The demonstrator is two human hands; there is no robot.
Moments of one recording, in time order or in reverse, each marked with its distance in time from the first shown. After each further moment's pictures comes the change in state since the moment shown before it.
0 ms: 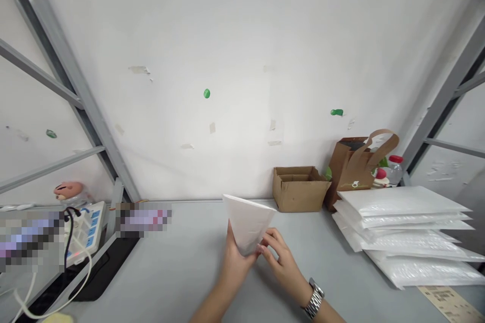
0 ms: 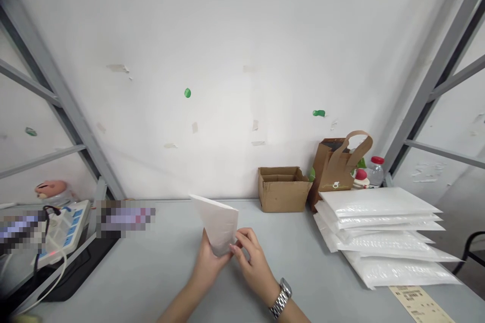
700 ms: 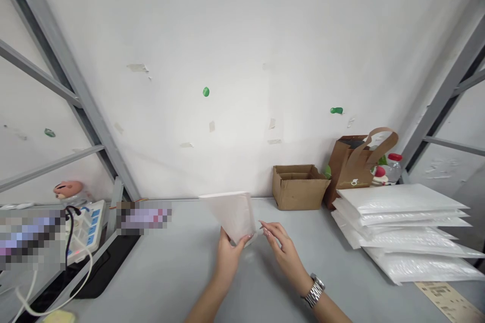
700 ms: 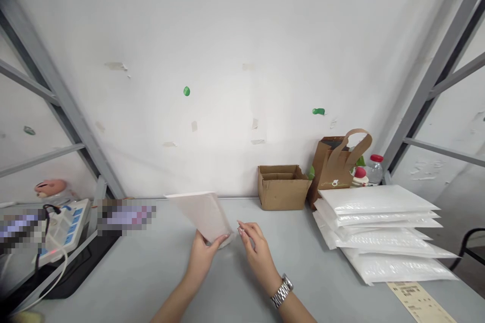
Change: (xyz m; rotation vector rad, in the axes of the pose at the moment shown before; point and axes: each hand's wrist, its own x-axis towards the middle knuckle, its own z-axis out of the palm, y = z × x) left_hand 0.011 0.000 -0.009 0.149 0.213 0.075; right_hand 0.005 0.017 -0.003 -0.021 0.144 0.074
